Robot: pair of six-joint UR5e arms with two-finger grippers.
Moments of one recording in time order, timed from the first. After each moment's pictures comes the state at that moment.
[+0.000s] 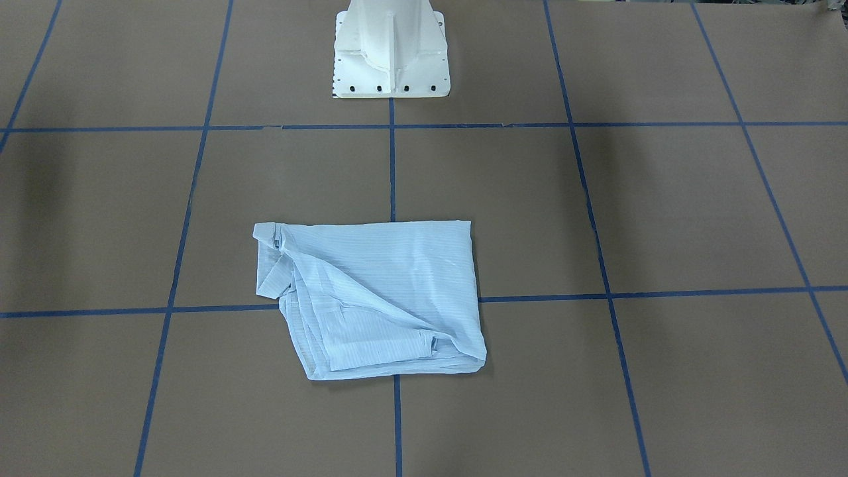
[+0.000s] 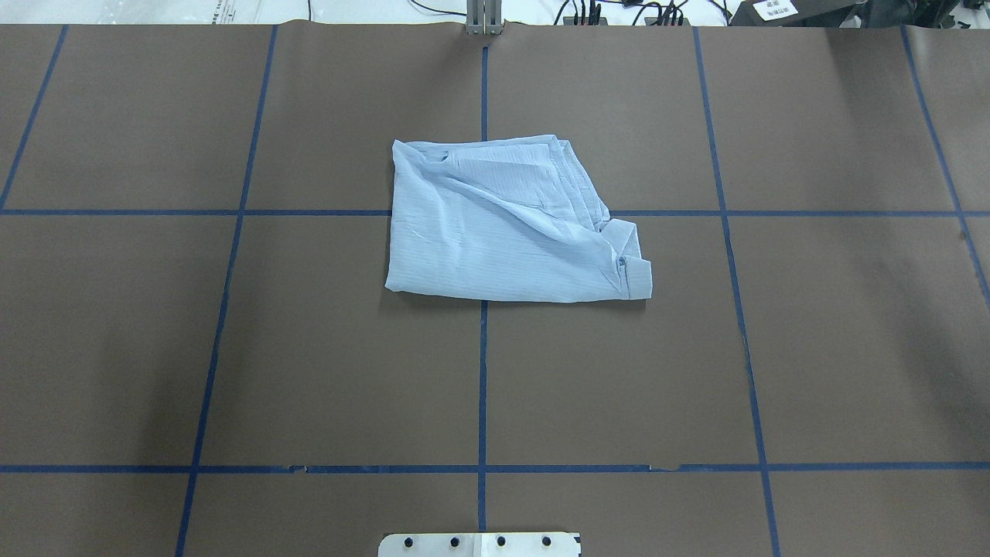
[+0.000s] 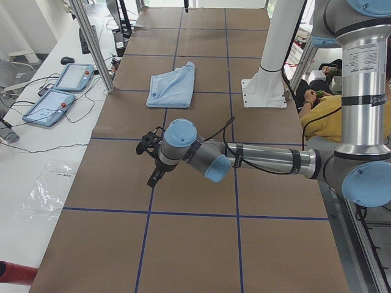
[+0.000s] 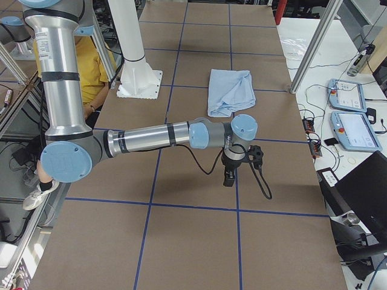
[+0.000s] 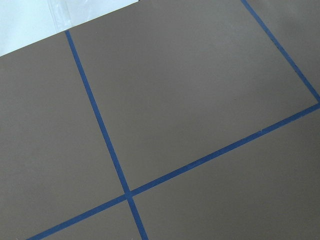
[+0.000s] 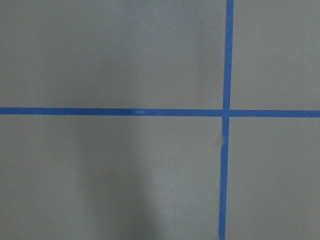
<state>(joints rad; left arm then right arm) -1.52 -1.47 -1.74 -2.09 -2.36 -0.02 1.43 -1.49 1.67 -1.68 2.33 0.14</state>
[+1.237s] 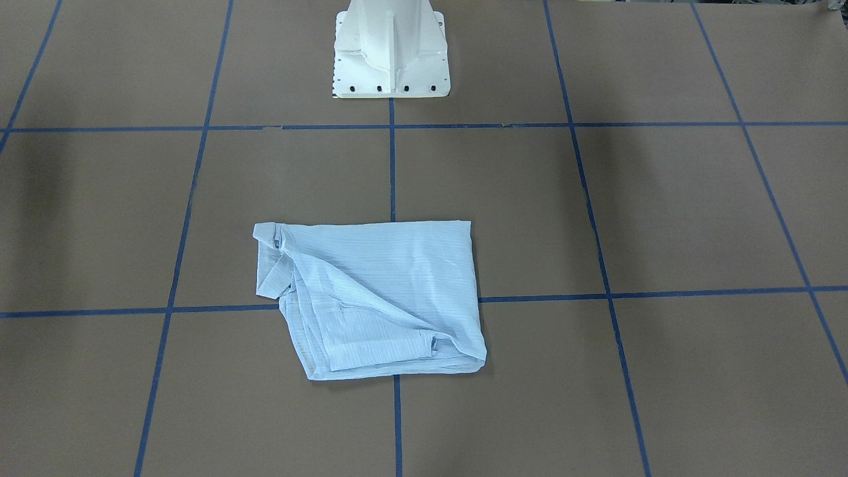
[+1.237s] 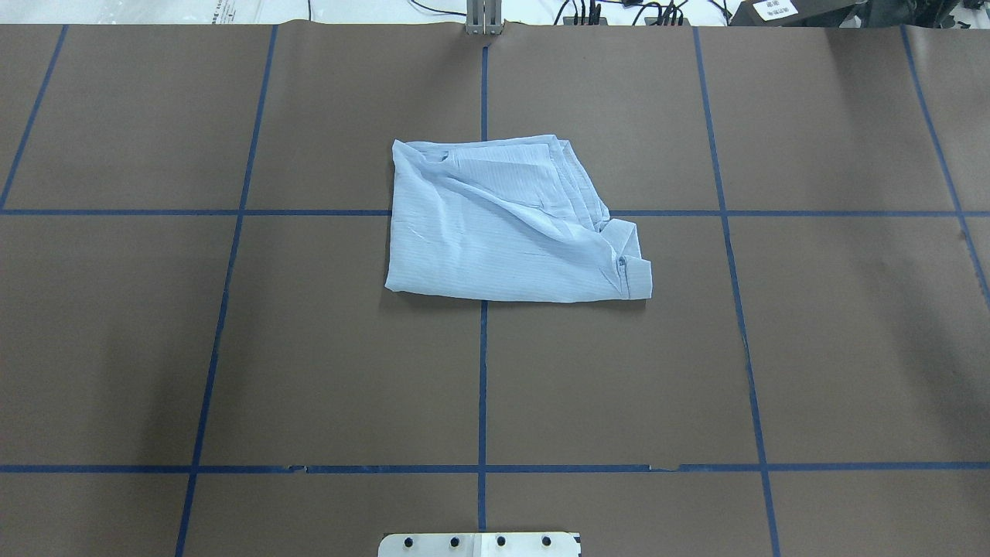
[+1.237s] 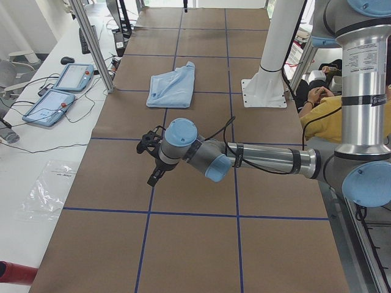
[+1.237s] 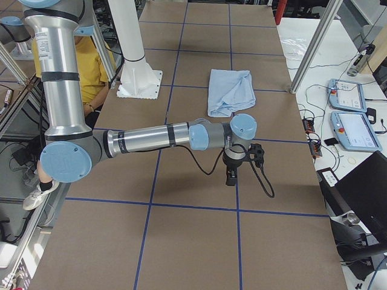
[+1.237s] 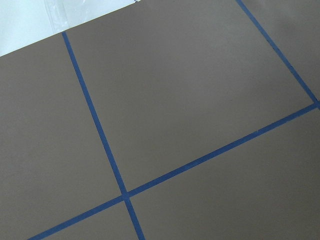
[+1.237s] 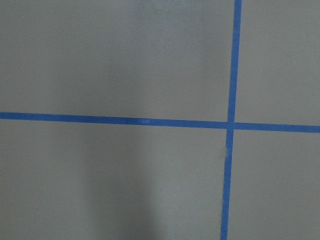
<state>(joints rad) -1.52 -1.47 -1.75 -2.09 -2.37 -0.02 1.43 -1.49 1.67 -1.63 2.33 0.14</state>
